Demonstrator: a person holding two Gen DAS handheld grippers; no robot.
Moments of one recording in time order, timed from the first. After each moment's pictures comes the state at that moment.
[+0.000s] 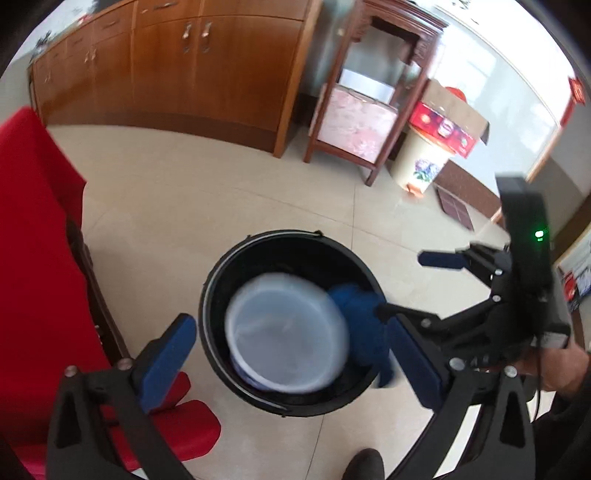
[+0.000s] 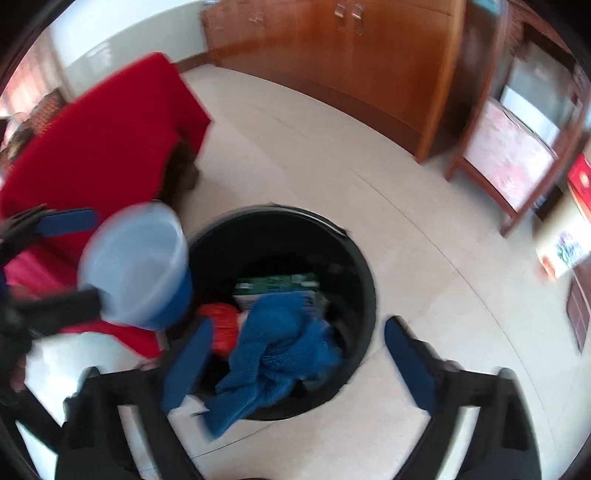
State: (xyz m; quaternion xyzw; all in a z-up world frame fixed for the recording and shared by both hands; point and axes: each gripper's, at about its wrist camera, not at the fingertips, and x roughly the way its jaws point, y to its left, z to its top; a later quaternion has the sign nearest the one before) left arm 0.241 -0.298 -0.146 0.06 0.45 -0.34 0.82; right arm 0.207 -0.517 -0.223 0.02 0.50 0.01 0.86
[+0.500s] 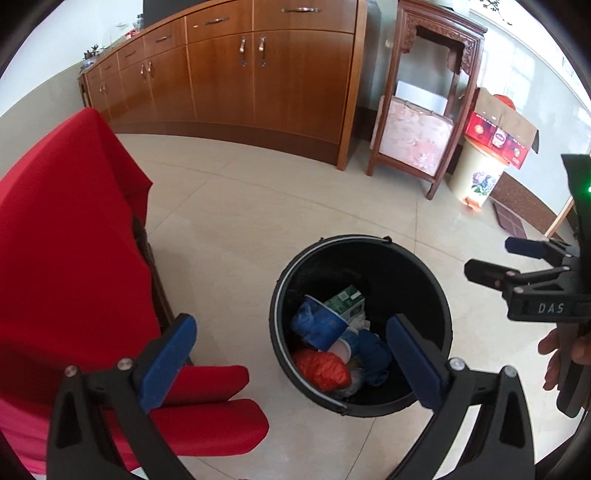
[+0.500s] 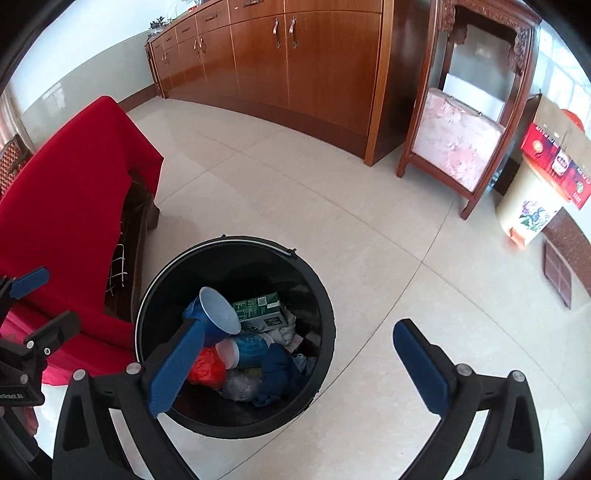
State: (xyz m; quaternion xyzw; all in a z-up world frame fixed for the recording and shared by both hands) left arm 0.229 -0.275 -0.151 0.09 0.42 -0.23 0.87; right arm 0.200 -0.527 -0.199 0.04 0.46 -0.09 0.88
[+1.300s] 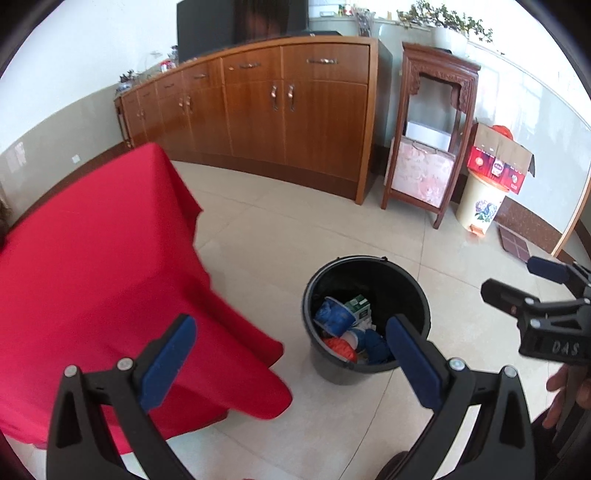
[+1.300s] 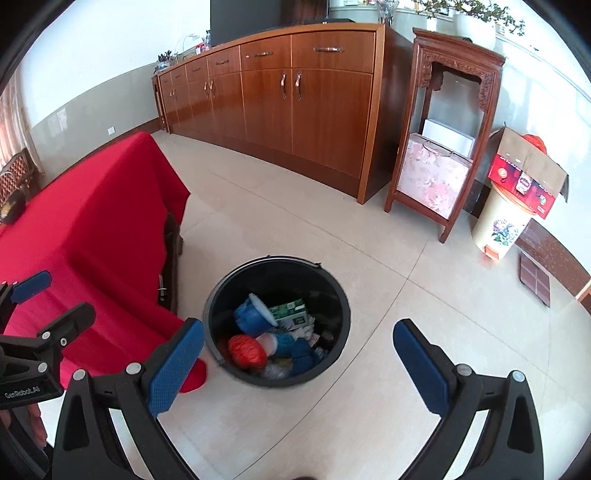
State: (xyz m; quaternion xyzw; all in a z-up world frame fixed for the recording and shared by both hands) left arm 0.140 -0.209 -0.063 0.08 0.36 -0.19 0.91; right arm 0.083 -0.437 -0.093 0.04 0.39 -0.11 0.91
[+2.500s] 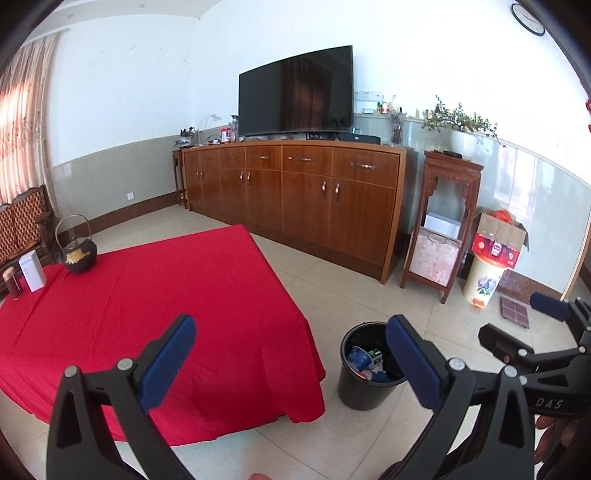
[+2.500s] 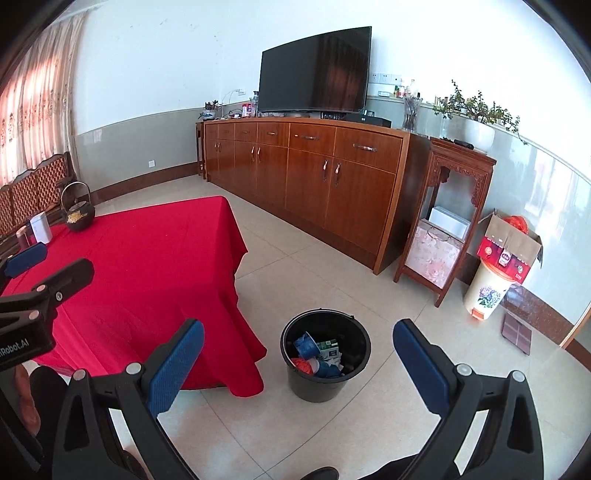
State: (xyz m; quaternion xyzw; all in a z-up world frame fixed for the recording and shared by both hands) left arm 0.013 -0.093 0.073 0.02 0.23 -0.13 0.96; right arm -0.076 -0.284 0.076 -0.02 0.28 -0.07 0.96
